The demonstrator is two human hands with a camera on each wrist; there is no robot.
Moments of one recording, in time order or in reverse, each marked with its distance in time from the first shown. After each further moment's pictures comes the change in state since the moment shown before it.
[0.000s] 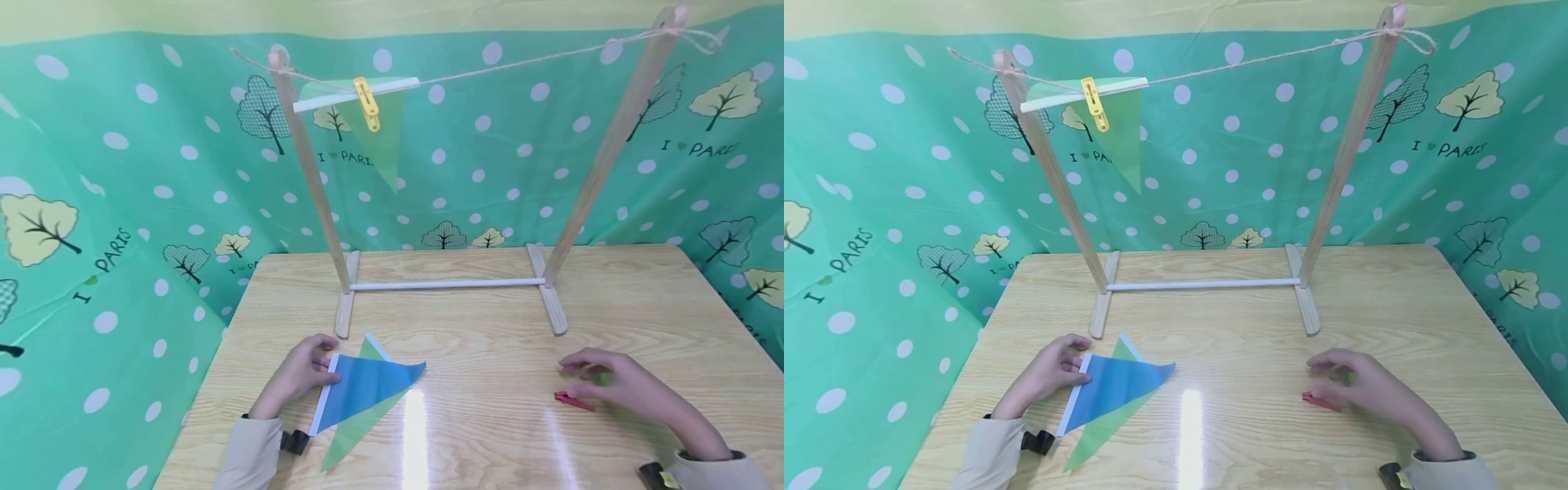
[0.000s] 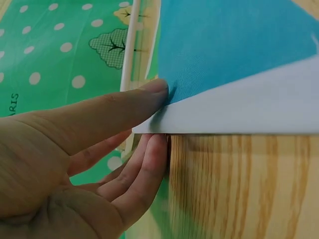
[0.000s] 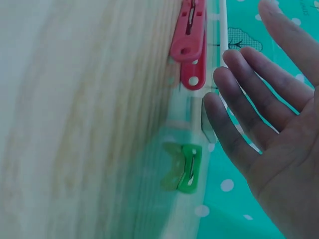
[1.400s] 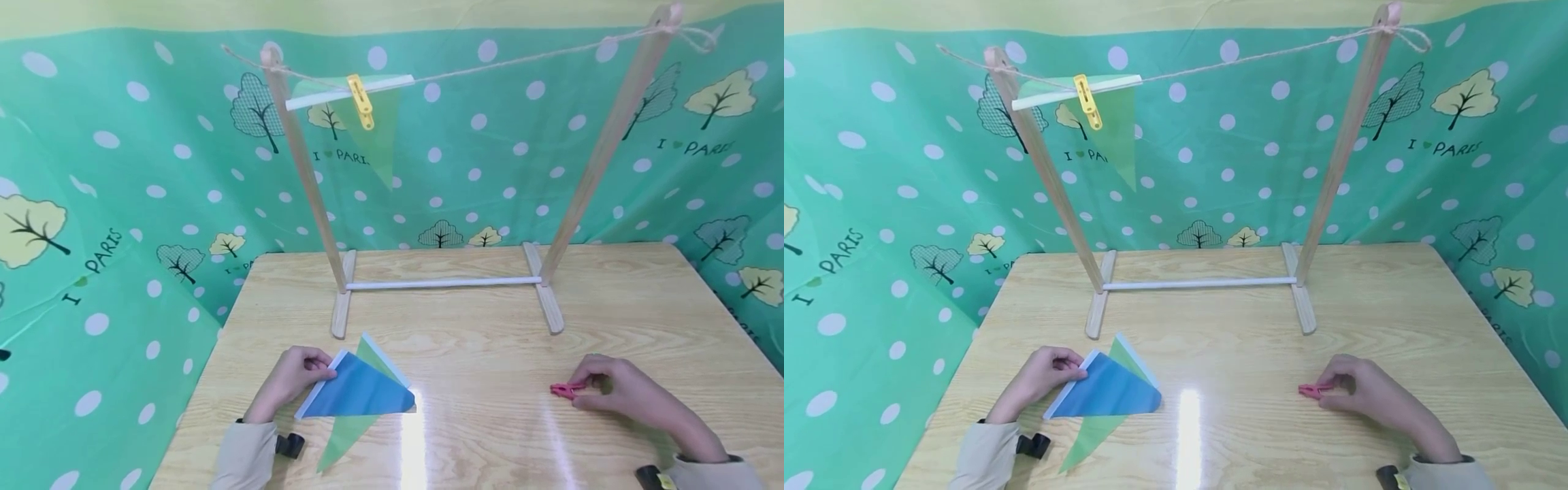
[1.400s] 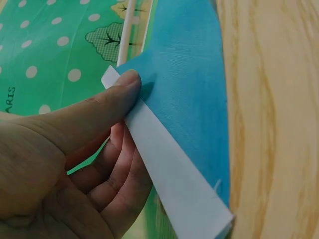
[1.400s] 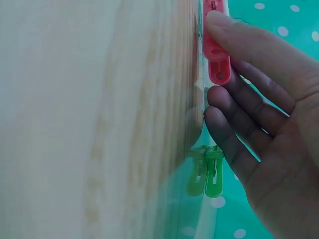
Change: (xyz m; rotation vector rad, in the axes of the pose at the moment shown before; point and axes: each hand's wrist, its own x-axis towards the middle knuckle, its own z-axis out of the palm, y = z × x) left_hand -0.002 -0.007 0.000 0.070 0.002 0.030; right_hand -0.008 0.023 0.007 -0.016 0.003 -0.003
